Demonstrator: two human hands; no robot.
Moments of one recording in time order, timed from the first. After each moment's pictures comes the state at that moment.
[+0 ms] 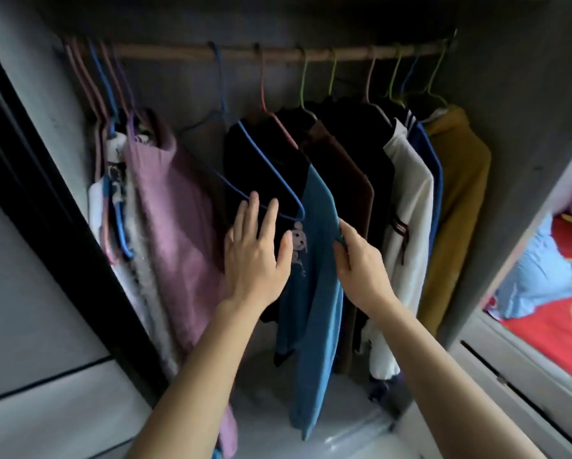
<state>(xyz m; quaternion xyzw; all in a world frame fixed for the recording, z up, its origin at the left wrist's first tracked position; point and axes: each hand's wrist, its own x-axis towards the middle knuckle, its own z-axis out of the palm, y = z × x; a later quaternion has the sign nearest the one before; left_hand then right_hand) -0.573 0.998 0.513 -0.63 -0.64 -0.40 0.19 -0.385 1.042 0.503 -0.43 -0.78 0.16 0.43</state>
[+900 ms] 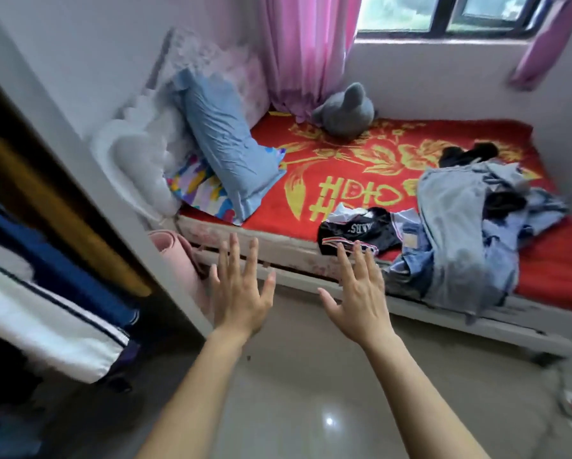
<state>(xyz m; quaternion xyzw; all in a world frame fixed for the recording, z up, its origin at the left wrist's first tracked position) 0.043 0.938 0.365 -0.85 -0.48 -0.21 -0.08 0.225 0.816 0.339 -0.83 -0.50 0.01 0.24</state>
